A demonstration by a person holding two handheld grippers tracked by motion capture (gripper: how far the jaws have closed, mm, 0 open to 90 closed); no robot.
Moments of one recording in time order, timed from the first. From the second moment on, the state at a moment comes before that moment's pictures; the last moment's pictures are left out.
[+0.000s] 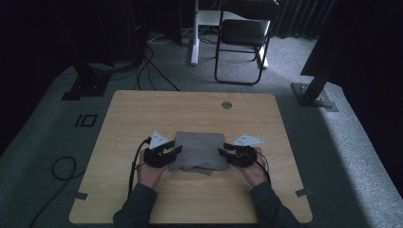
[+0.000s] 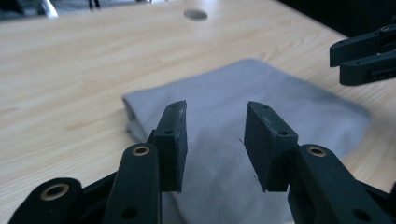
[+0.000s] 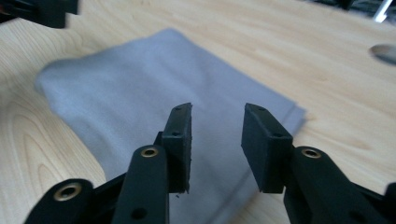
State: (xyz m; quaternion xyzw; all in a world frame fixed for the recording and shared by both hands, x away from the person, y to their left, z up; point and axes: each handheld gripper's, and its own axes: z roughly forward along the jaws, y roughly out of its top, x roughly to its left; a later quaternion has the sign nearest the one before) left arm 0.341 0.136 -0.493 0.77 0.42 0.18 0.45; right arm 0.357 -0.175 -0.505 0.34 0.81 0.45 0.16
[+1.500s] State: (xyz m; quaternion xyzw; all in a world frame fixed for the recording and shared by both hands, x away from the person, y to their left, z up) left arm 0.382 0.121 -0.537 0.78 0.46 0.22 0.37; right arm 0.398 -0.123 -0.546 0.39 0.83 0.38 0.15
